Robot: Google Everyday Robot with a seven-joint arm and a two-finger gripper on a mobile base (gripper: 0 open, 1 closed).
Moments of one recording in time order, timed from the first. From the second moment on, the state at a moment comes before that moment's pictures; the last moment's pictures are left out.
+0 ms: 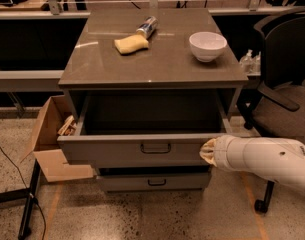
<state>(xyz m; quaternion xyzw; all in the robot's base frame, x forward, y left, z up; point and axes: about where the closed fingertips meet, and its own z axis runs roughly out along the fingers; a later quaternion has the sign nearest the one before) 0.540 -0.186 0.655 -0.63 0.68 -0.10 0.35</state>
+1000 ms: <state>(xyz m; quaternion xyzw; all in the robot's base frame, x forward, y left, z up) 0.605 -0.210 0.647 -0.68 0.63 -0.18 0.32</state>
